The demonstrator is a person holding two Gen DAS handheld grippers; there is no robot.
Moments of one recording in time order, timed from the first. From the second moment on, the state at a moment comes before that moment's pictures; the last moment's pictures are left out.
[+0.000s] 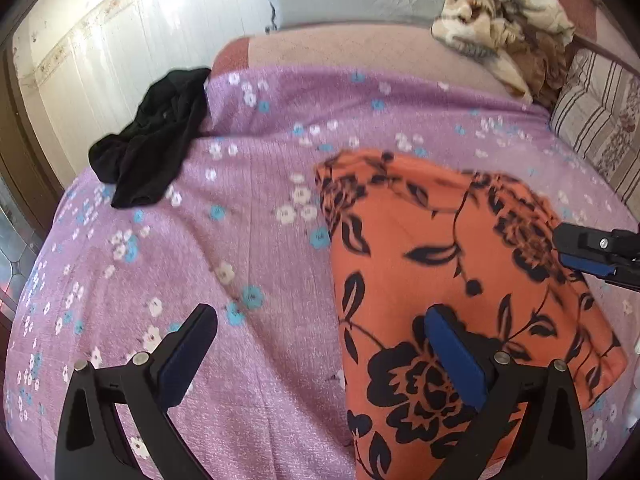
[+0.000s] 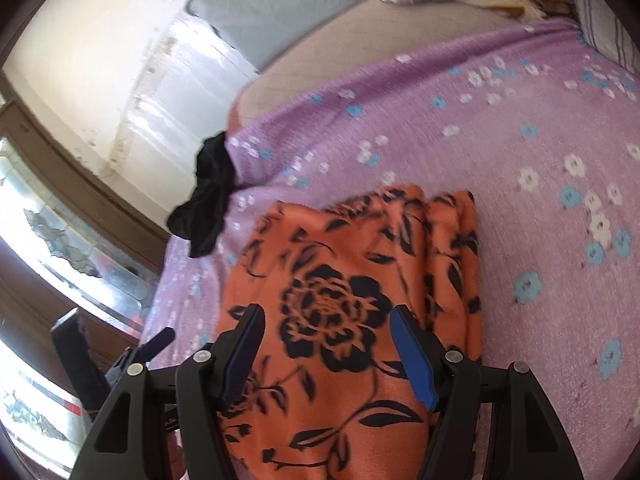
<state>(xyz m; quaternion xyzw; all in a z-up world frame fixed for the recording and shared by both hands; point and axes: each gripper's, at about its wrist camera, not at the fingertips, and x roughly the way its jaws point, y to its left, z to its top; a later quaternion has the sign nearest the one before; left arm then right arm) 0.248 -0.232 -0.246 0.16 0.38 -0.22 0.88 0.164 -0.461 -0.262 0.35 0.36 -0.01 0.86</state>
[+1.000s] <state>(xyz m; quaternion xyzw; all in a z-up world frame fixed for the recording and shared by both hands) 0.252 -0.220 -0.236 0.11 0.39 -0.24 0.88 0.142 -0.484 -0.240 0.38 0.30 -0.02 0.87</state>
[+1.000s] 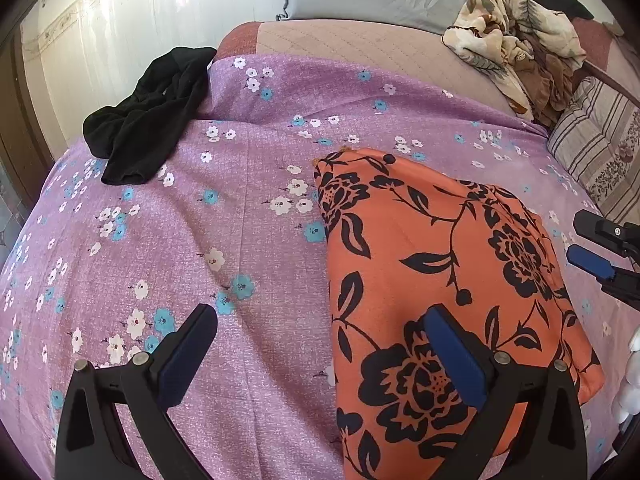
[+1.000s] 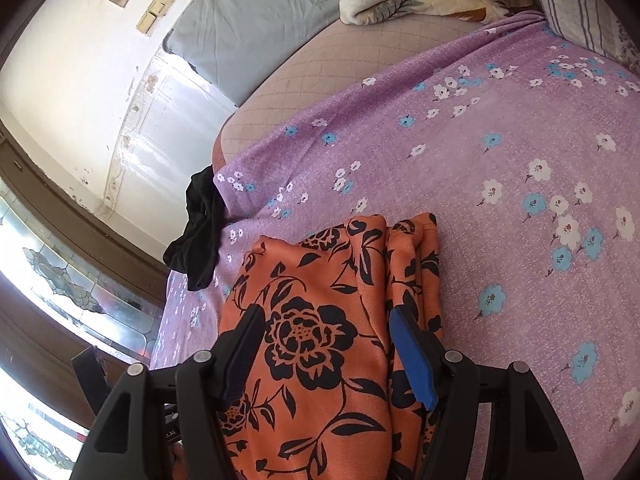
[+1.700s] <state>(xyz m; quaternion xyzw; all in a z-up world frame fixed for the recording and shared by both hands) 0.250 -0.221 -0.234 0.12 0.38 -0.24 0.88 0.145 -0.479 -0.239 0.37 0.30 -0.02 0.88</state>
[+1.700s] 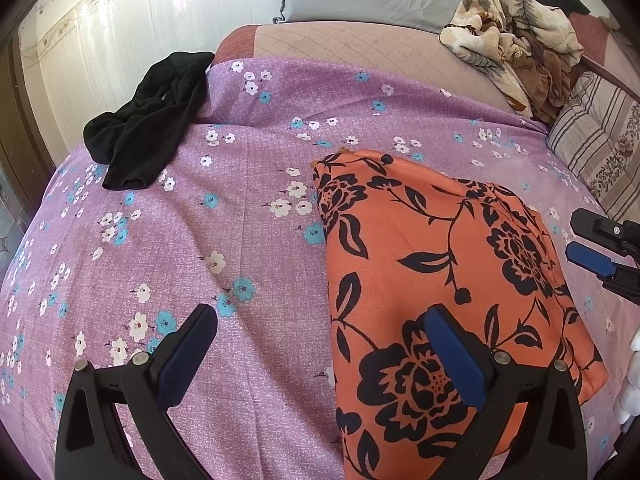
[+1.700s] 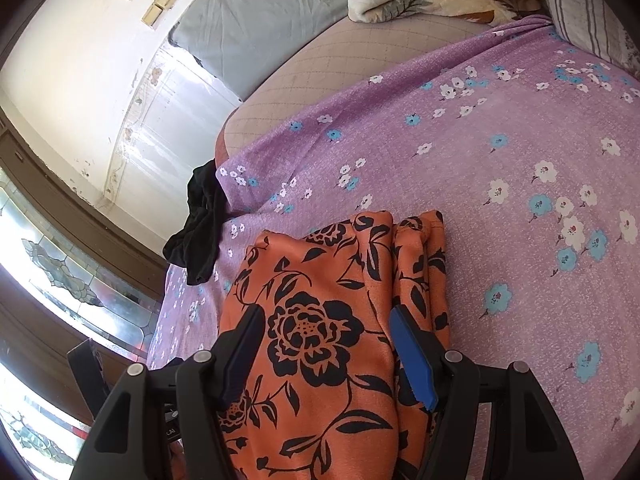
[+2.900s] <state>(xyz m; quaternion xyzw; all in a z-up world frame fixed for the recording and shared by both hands) 0.250 -0.222 -0.238 0.12 0.39 -0.24 0.88 0.150 -0.467 -0.241 0.36 0.31 -0.01 0.88</state>
